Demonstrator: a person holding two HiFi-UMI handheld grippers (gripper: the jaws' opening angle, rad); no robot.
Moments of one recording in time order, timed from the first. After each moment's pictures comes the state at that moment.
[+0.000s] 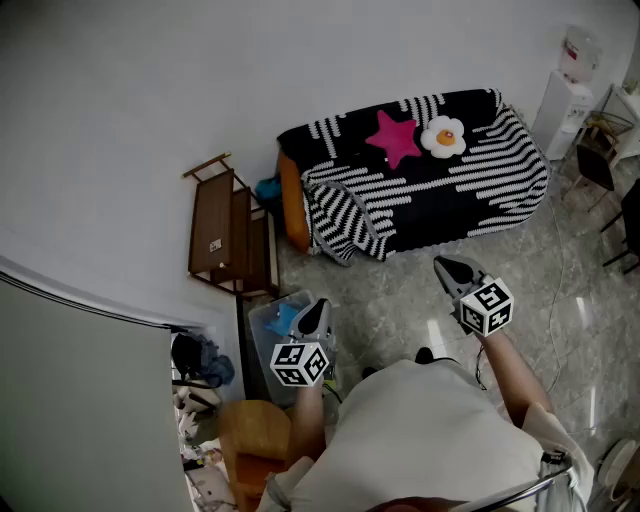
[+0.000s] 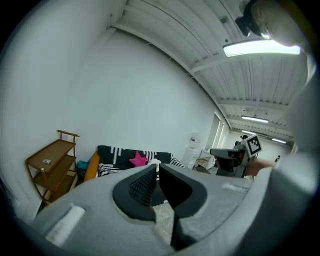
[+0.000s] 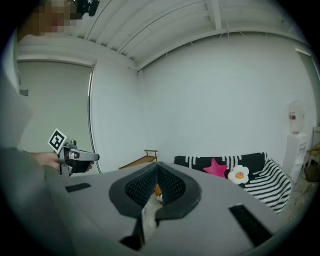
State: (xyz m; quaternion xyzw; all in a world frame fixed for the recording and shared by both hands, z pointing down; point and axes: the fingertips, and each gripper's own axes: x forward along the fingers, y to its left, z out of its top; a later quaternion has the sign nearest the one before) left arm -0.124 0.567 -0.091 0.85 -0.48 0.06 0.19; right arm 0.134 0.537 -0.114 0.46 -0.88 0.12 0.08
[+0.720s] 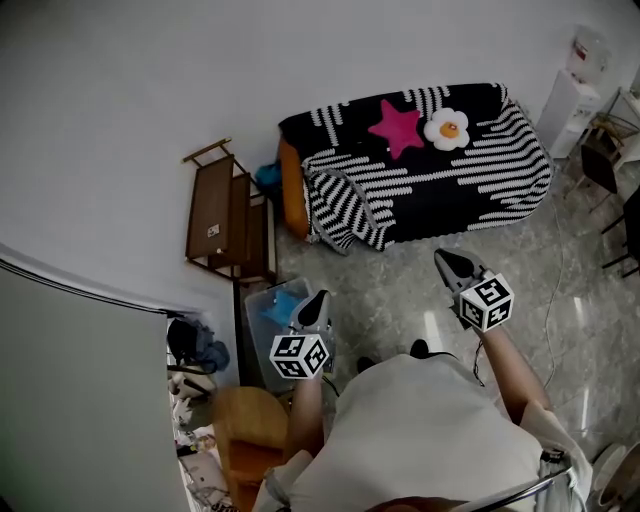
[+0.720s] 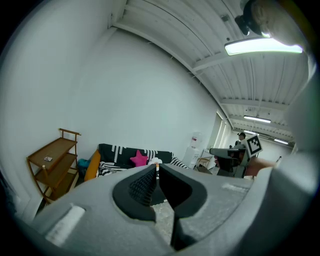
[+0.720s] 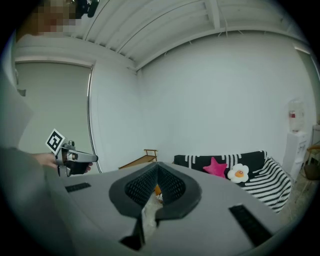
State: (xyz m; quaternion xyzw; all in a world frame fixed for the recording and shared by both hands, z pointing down) left arm -0.113 0.571 -0.089 0.85 -0.49 0.06 0.19; right arm 0.142 0.535 -0.111 0.46 -0.88 0.12 0.08
